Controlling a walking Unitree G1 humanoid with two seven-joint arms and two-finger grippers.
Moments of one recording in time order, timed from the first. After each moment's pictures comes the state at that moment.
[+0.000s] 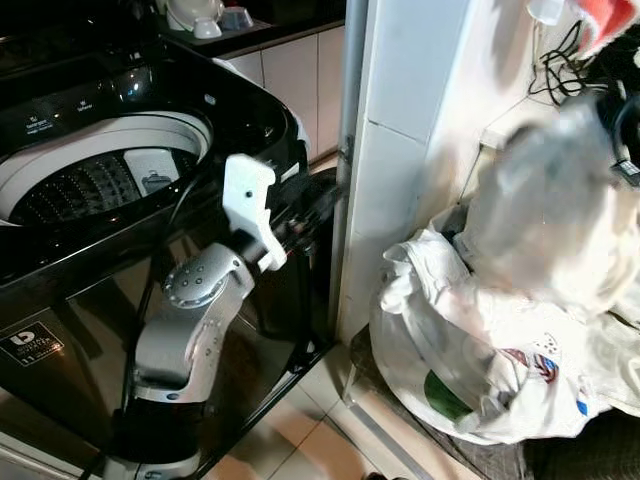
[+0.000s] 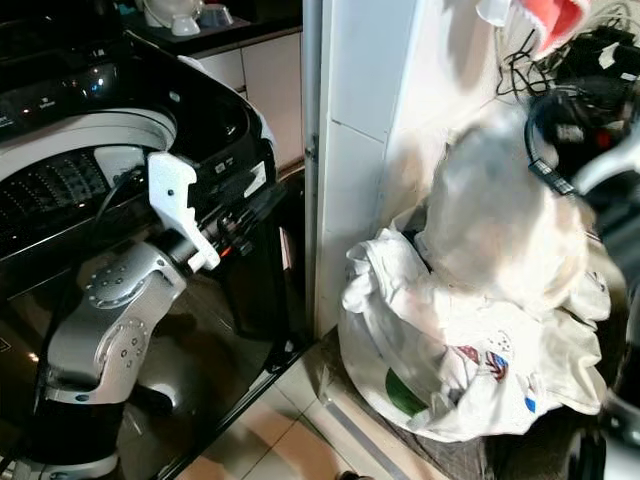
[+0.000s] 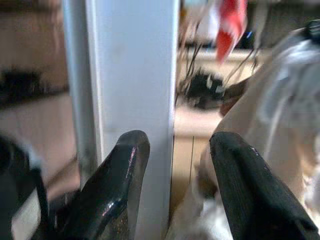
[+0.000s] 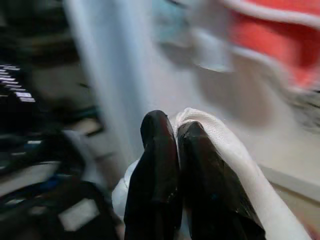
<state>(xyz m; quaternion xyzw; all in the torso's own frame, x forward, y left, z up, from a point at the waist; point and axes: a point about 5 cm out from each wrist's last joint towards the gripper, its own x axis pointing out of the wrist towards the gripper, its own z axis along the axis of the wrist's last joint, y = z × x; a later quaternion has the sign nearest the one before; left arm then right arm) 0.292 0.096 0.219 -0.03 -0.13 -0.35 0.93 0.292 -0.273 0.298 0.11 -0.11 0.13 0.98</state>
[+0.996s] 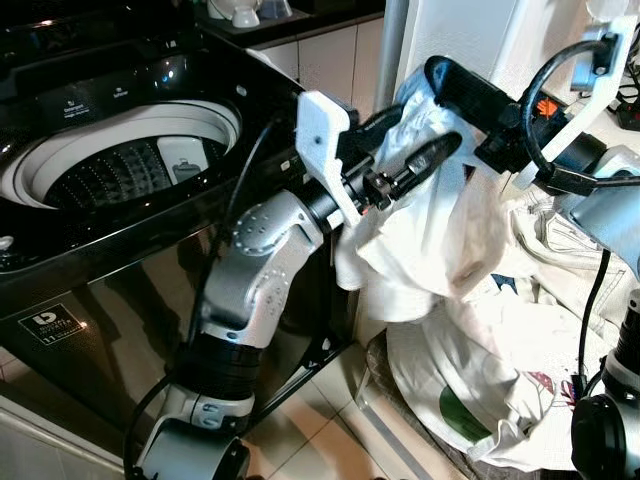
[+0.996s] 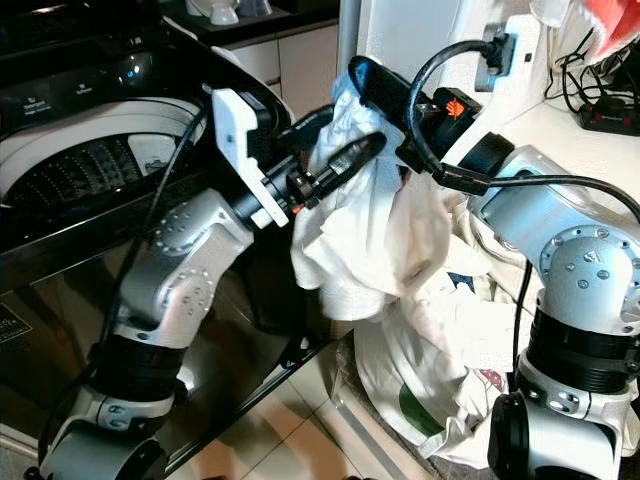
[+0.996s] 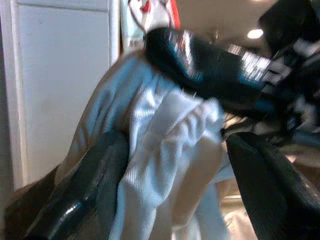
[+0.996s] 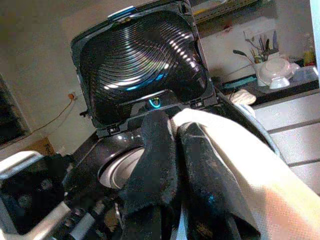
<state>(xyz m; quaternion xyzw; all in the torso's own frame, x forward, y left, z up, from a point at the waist) 0.309 0.028 0.254 -0.08 -0.18 -0.47 0.86 0.292 -0.158 0.312 0.20 -0.06 0.39 0.90</state>
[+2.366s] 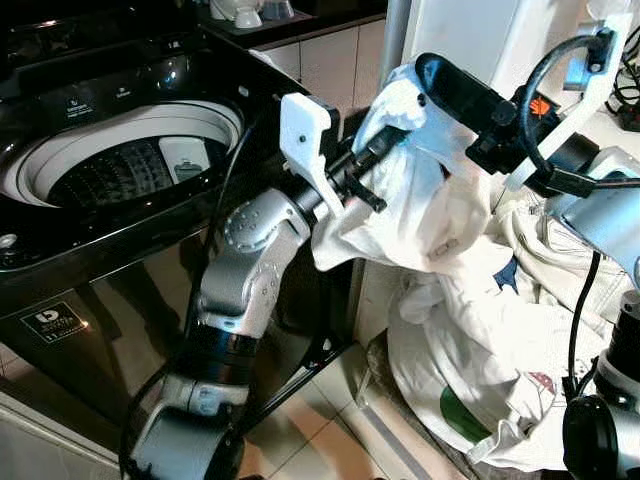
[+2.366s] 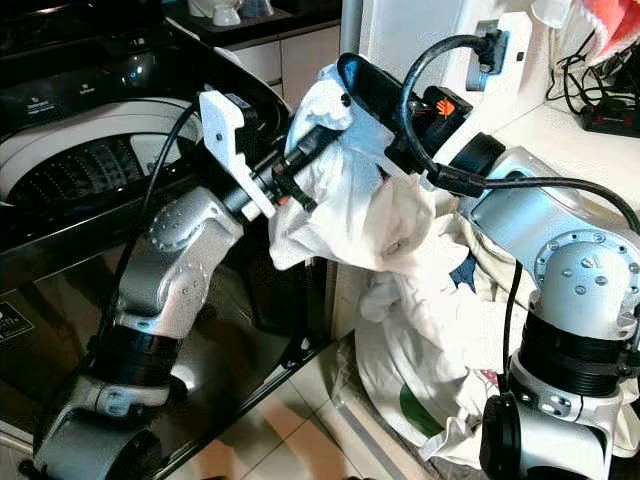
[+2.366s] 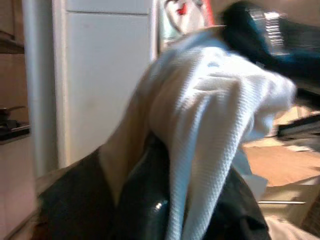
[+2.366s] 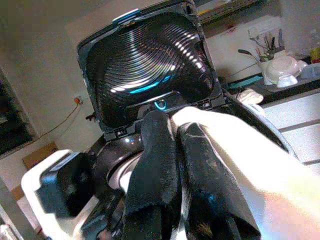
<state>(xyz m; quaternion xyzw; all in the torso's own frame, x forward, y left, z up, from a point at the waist) 0.331 0.050 0.254 -0.07 -0.19 -0.42 0.88 0.288 -0.150 0.313 0.22 -0.06 0.39 0.89</state>
